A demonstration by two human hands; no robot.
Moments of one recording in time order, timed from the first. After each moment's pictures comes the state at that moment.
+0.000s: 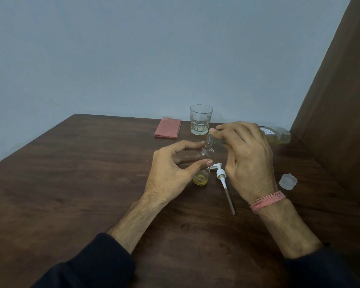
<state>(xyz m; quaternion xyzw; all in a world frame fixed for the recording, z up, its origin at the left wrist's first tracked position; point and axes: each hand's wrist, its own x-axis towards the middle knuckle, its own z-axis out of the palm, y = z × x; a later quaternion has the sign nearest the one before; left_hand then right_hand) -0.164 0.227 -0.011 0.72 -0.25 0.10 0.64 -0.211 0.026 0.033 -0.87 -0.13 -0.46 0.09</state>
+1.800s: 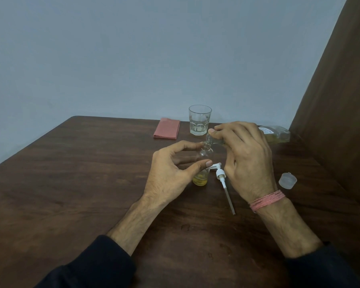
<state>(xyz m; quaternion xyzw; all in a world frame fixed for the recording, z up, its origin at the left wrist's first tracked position) -0.170 0.225 -0.004 0.71 -0.25 0.10 0.65 -0.211 0.026 0.032 -0.87 -0.14 -0.47 0.09</state>
